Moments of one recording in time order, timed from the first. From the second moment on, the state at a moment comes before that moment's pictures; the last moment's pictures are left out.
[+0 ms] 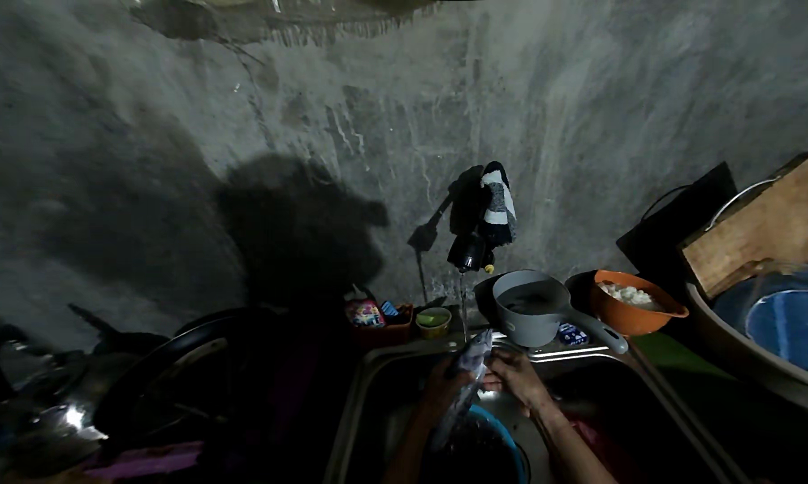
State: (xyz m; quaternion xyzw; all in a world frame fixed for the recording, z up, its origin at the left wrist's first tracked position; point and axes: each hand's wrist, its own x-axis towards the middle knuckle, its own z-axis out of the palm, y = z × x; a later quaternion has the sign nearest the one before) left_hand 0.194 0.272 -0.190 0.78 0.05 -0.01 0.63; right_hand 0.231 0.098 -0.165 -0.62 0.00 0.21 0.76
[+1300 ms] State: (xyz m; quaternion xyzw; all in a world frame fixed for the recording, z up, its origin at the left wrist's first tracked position) left_hand 0.189 0.280 -0.197 0.81 0.06 -0.05 0.59; right_hand 0.224 0.102 -0.178 -0.62 -0.02 0.21 0.76
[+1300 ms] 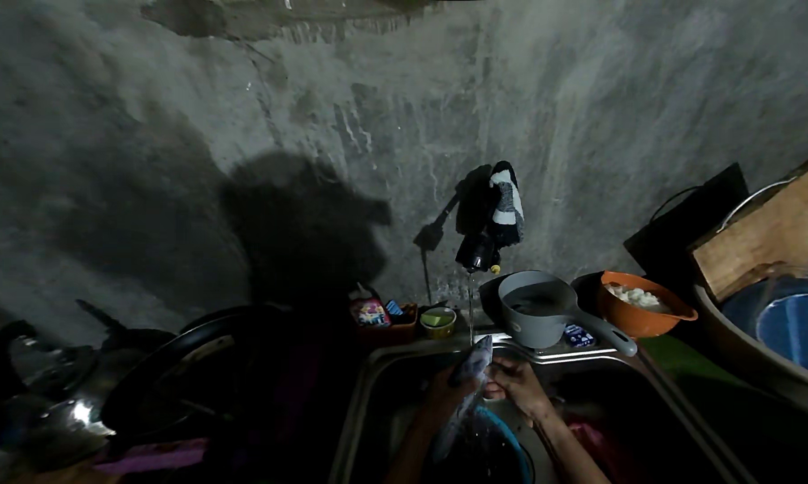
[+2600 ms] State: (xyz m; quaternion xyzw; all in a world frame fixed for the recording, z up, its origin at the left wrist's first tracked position) left_hand 0.200 0.276 -0.221 0.68 0.01 0.03 0.73; right_hand 0.247 0.113 -0.151 -0.66 -0.01 0.24 0.71
